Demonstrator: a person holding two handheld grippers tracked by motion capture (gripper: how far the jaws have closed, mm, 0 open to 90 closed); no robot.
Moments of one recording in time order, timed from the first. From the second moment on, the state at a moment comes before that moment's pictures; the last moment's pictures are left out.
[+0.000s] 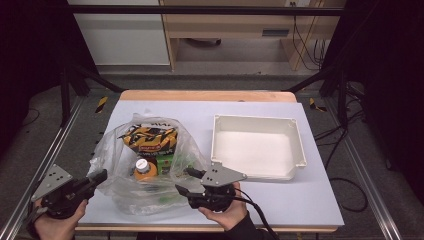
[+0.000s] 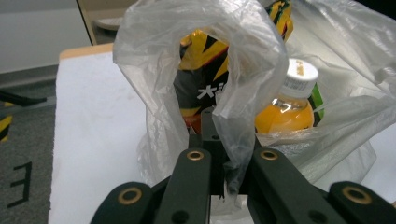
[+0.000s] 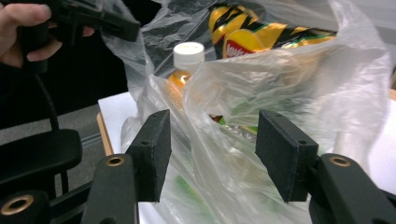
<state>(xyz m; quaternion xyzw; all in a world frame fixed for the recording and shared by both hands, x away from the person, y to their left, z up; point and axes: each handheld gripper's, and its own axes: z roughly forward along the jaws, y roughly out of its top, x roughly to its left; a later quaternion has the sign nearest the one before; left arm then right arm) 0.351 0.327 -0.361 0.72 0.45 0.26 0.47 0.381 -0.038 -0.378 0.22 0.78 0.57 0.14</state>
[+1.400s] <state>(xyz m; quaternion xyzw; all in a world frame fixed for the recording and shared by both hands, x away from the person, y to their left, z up) 0.386 0.311 -0.468 0.78 0.50 0.16 0.34 0.424 -0.059 -0.486 0.36 0.83 0.41 0.13</state>
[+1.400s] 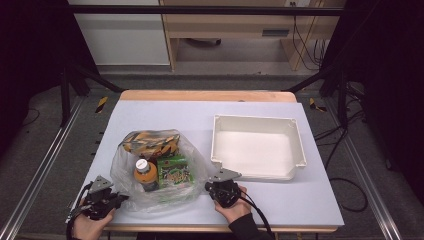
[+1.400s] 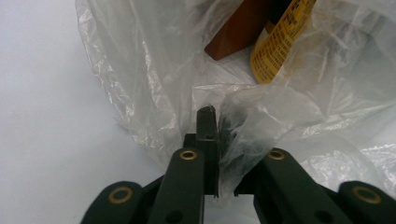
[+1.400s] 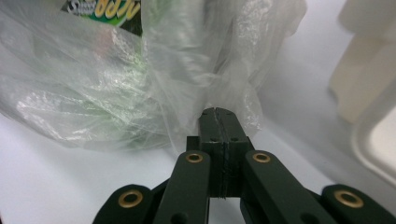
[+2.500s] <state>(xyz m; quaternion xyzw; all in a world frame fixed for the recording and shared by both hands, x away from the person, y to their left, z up) 0.359 0.336 -0.367 0.70 0.47 0.28 0.46 0.413 -0.077 -0.385 0.30 0.75 0.56 0.20</state>
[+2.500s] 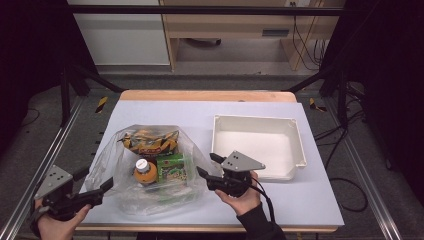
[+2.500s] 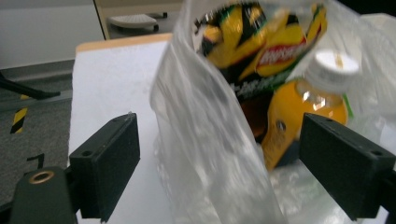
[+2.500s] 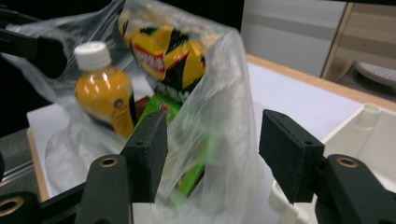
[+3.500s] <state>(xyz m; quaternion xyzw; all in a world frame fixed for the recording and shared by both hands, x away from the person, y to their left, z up) 0.446 0.337 -0.360 0.76 0.44 0.23 0.42 0.479 -0.034 -0.376 0.30 0.77 0.53 0.21</state>
